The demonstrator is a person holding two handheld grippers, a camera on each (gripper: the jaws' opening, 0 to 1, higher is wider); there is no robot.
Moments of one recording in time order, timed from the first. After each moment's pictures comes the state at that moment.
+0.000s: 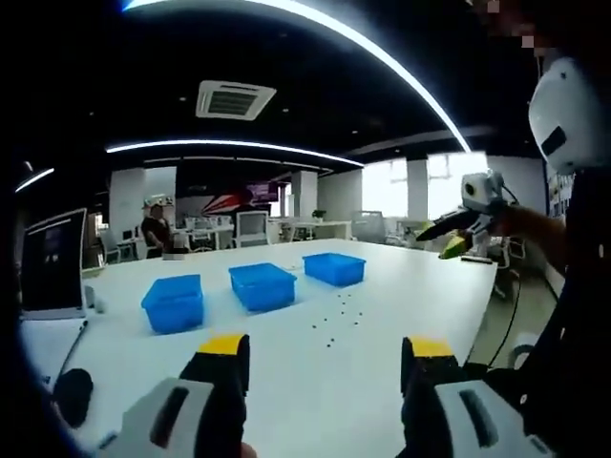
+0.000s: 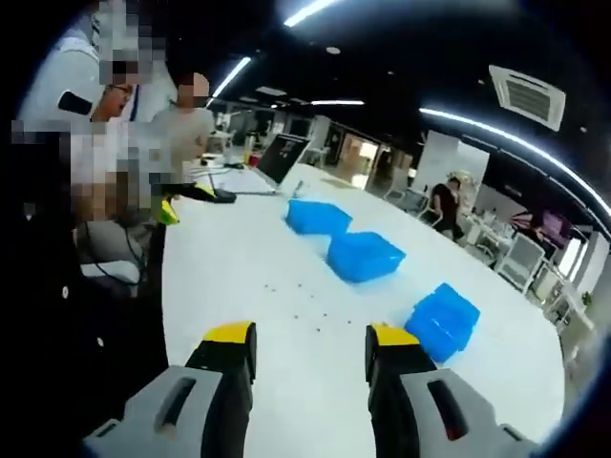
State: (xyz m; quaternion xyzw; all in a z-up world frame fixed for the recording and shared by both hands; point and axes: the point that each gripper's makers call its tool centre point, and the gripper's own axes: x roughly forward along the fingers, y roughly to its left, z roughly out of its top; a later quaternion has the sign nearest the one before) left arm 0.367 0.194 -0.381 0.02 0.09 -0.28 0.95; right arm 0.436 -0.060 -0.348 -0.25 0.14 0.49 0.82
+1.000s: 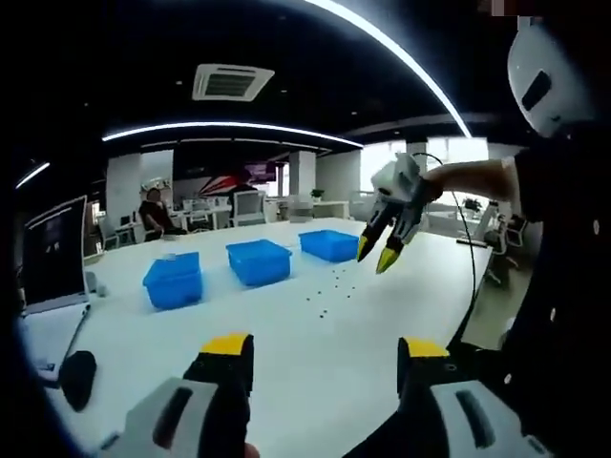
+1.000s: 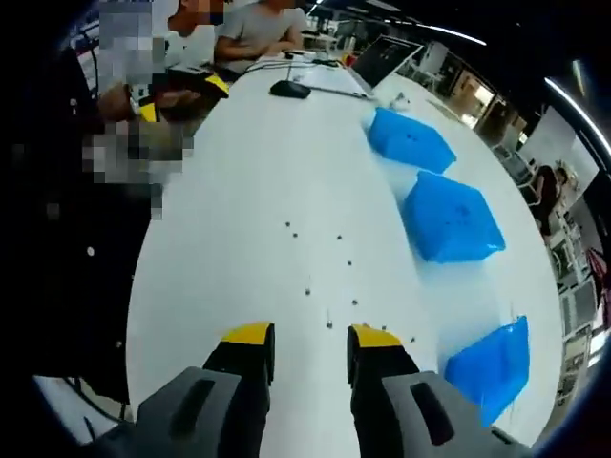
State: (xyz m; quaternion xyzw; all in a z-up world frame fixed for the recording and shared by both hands) left arm 0.343 0.193 -0.395 0.03 0.14 -0.29 0.95; right arm 0.491 0.003 -0.440 -0.42 0.30 0.59 0.63
